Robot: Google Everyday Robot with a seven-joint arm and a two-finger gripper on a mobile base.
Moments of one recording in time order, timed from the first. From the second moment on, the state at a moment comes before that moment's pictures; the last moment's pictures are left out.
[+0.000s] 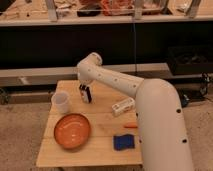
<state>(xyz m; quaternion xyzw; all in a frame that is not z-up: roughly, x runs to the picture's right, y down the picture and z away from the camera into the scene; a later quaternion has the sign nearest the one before) -0.135 -0.032 0.921 -0.08 -0.19 -0.41 0.89</state>
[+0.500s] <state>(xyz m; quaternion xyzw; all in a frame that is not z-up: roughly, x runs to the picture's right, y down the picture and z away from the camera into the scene) -0.143 -0.032 0.922 -0.08 -0.20 -0.41 0.89</state>
